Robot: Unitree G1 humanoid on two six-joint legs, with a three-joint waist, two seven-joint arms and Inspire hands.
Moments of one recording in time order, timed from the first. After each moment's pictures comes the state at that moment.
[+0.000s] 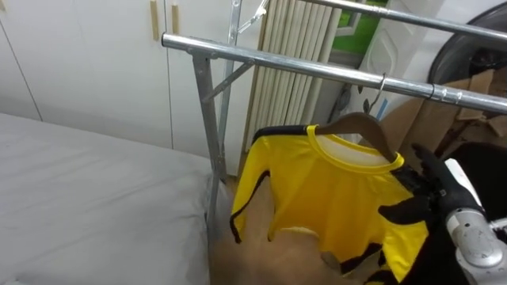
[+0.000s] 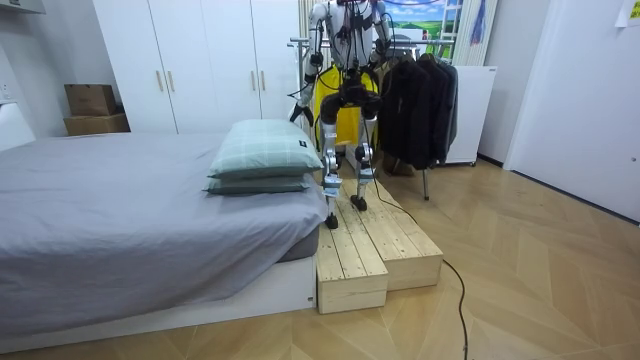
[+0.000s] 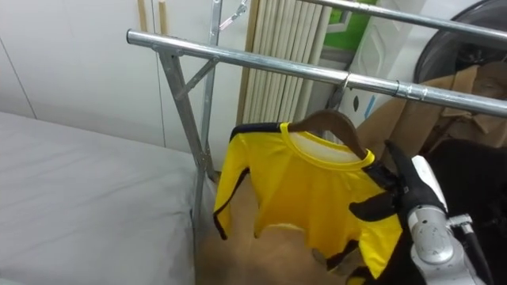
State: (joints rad) left arm 0.13 0.27 -0.02 0.98 0.42 -0.15 0.31; right arm -0.33 -0.45 0.04 0.69 -0.15 -0.03 -0.12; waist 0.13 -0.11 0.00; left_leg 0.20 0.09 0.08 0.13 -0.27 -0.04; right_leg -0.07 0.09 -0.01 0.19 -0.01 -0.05
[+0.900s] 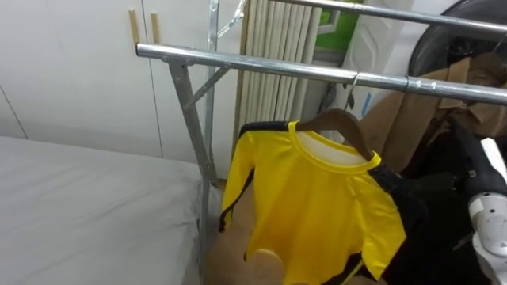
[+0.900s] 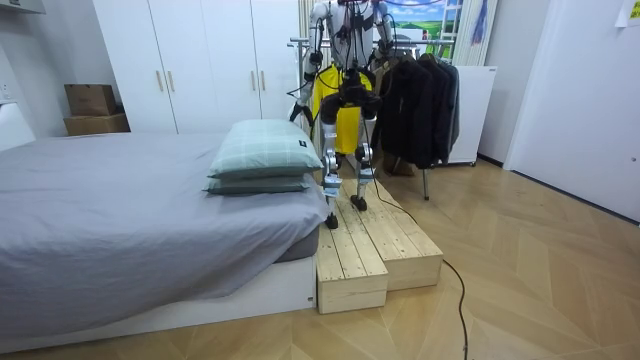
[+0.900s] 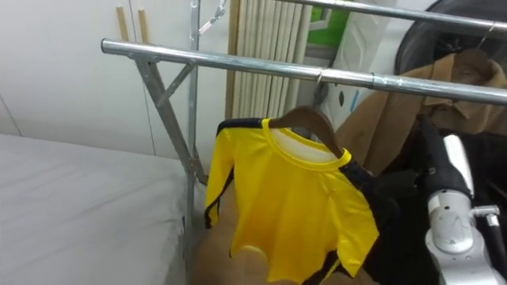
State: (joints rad) left arm 0.16 0.26 0.00 0.96 0.40 -0.11 0.27; right arm -0.30 -0.47 -0.08 0.53 -0.06 -0.03 -0.22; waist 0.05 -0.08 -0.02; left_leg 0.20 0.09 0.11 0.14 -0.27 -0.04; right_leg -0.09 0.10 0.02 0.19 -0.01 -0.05
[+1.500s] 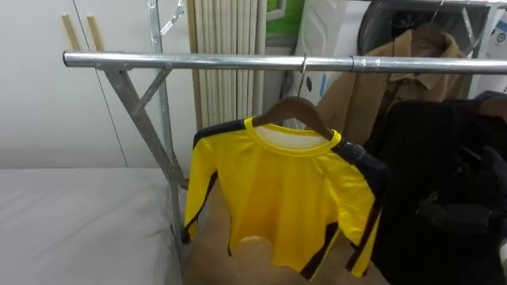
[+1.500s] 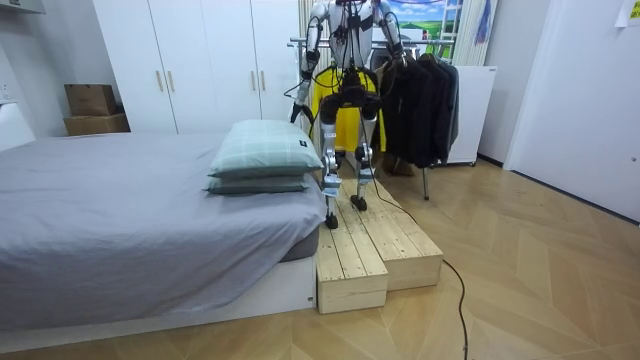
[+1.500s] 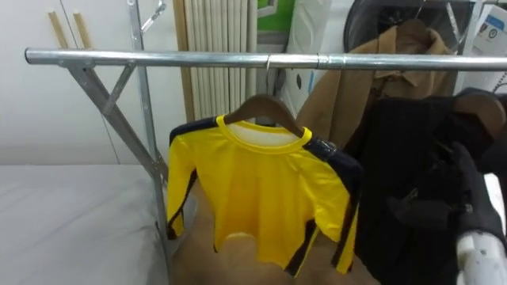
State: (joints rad) left arm 0.19 0.28 0.08 0.97 0.17 -0.11 0.14; right arm -0.01 -0.44 -0.14 0.42 0.11 -0.03 -0.17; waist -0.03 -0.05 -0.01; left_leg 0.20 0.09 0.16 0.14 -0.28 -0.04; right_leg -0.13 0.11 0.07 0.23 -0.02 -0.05
